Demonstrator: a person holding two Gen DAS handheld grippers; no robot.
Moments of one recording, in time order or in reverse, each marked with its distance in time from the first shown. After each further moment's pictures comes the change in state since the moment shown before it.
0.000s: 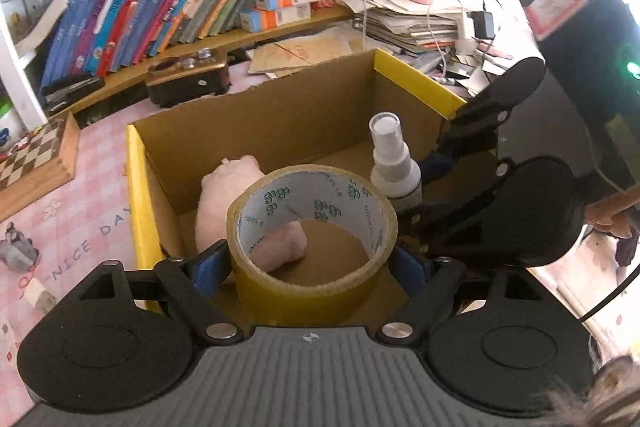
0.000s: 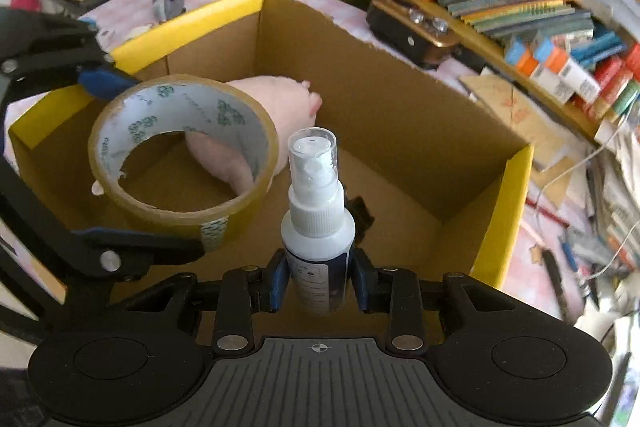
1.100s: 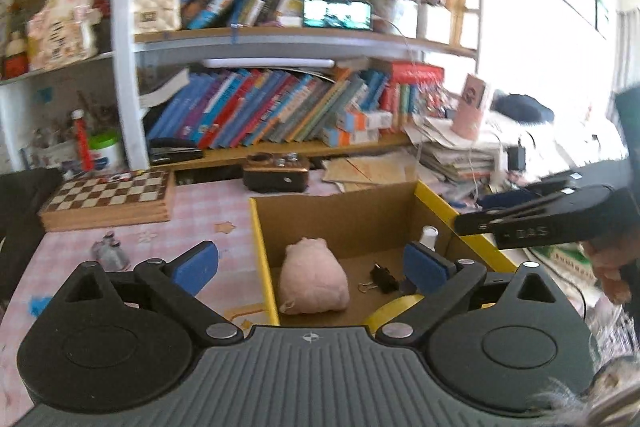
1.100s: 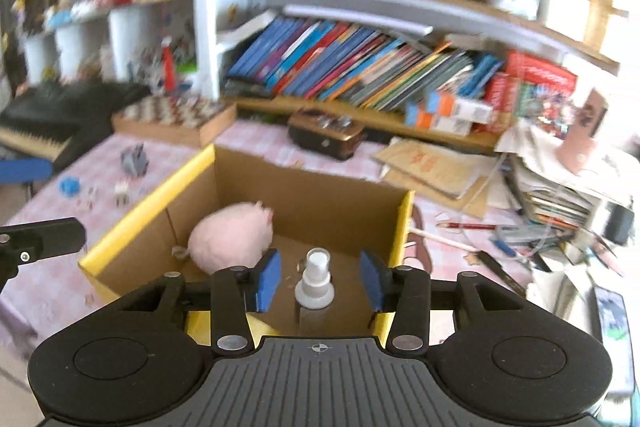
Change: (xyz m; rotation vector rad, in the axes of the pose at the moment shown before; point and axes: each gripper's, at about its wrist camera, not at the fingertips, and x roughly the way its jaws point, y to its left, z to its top) left arm -0.132 0.013 -0.034 -0.211 -0.350 0.162; right arm -0.115 -0.004 -0.035 0.339 -0.377 -0.143
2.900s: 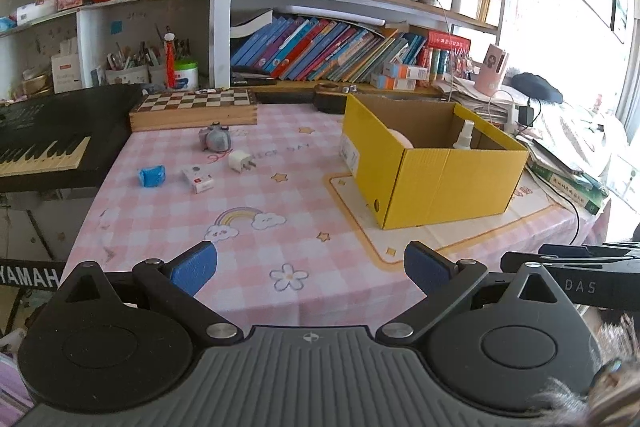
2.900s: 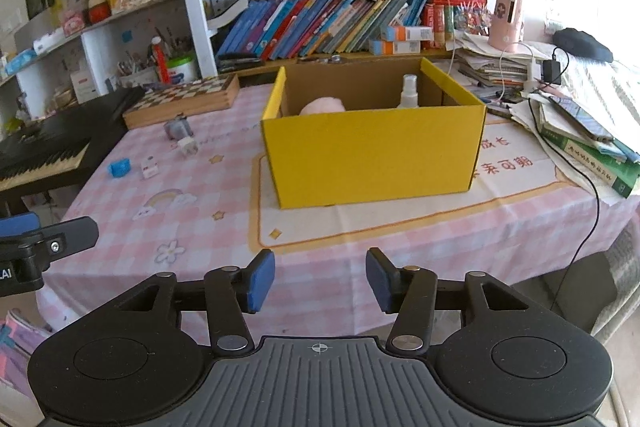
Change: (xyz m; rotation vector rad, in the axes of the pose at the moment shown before) left arm -0.148 0.118 -0.118 -0.059 0.105 0.023; right arm -0.099 0.206 -0.128 0.286 0.046 -0.171
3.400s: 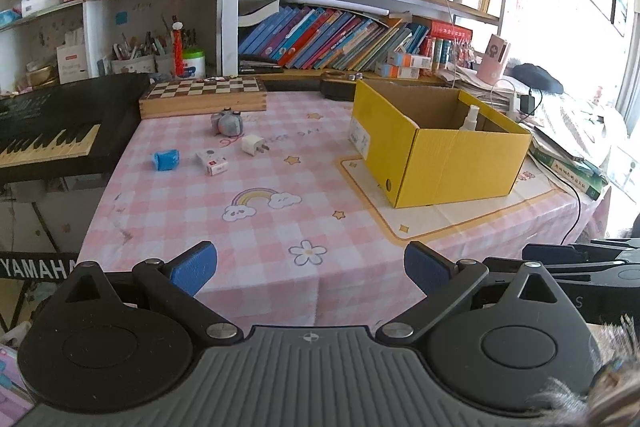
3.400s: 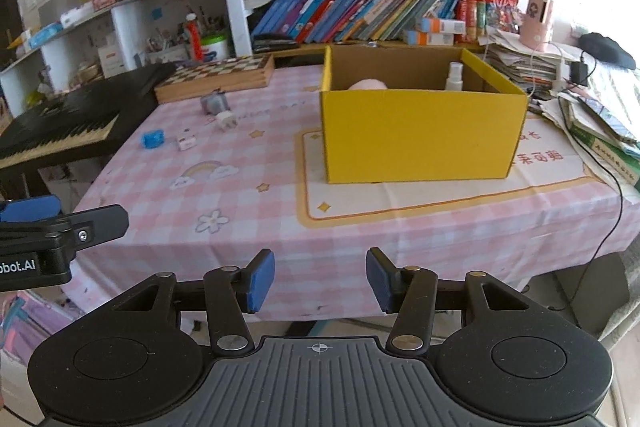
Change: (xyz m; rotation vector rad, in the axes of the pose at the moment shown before) left arm -0.011 0.021 -0.014 0.004 0.028 0.000; right arm -0.002 0.039 -0.015 -0.053 0.037 0.049
